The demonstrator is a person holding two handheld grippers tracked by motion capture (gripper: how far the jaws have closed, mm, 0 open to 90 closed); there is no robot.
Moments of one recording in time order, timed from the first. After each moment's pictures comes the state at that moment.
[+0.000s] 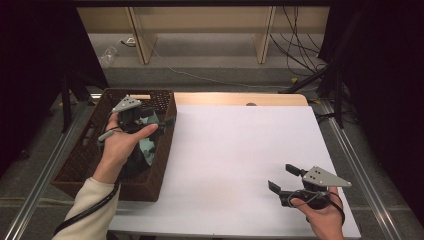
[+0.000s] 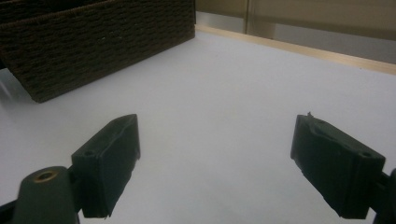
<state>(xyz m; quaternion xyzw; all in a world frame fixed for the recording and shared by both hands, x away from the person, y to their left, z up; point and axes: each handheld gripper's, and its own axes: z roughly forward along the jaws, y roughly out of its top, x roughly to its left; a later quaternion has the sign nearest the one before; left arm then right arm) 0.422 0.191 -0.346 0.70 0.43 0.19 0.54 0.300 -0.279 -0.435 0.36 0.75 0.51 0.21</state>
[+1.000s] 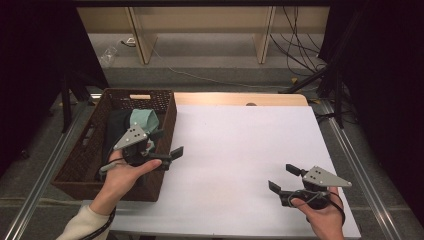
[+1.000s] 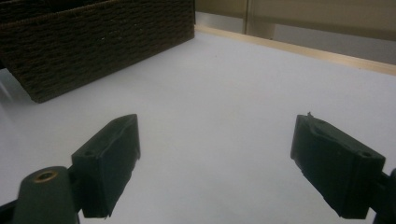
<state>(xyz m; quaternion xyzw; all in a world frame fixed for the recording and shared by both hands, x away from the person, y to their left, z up) 0.361 0.175 -0.375 0.71 0.34 0.17 0.59 0.300 -0.279 -0.435 0.36 0.75 0.51 0.21</state>
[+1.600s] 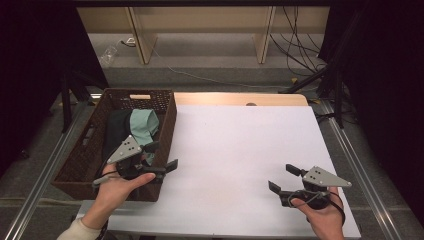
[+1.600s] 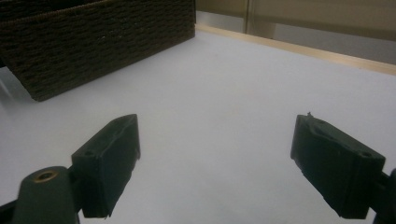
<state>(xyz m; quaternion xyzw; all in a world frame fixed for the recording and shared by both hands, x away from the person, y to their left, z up) 0.338 0.189 -0.391 0.73 0.34 0.16 0.57 0.300 -0.279 -0.435 0.36 0.75 0.51 0.21</state>
